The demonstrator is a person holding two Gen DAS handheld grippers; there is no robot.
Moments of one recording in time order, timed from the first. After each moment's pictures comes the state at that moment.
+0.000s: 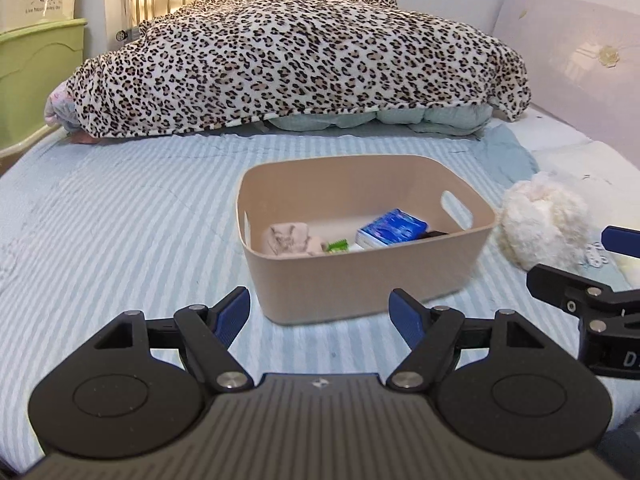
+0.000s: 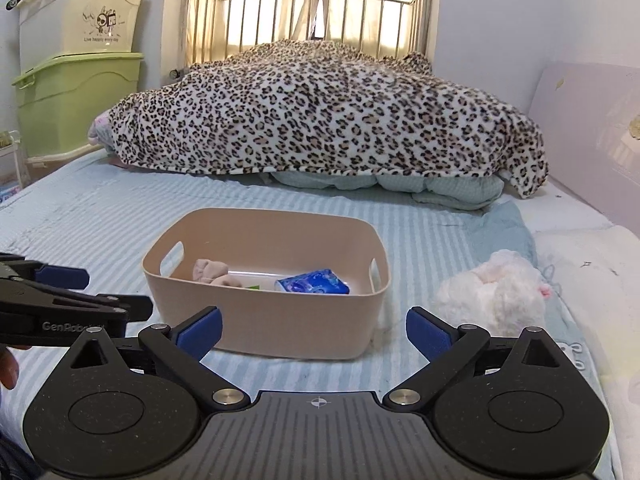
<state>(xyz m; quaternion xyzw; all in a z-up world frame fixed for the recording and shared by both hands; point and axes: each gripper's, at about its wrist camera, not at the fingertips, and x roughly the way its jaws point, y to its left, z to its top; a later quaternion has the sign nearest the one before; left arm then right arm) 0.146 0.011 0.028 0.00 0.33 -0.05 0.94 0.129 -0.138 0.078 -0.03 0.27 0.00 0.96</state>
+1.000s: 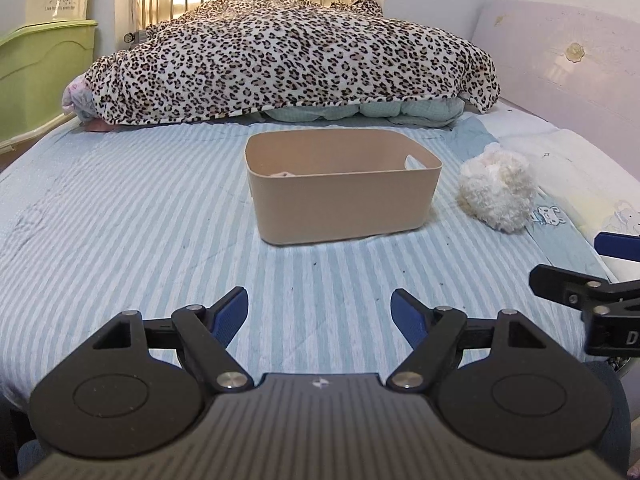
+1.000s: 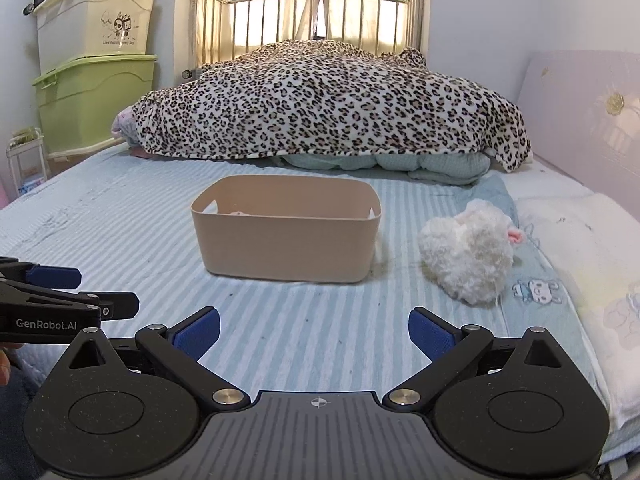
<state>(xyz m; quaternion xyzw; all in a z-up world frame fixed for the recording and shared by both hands) 0.009 0.018 0.027 0.00 0.32 -0.06 0.95 -0.012 -0.135 0.069 -0.01 0.28 0.01 0.96</state>
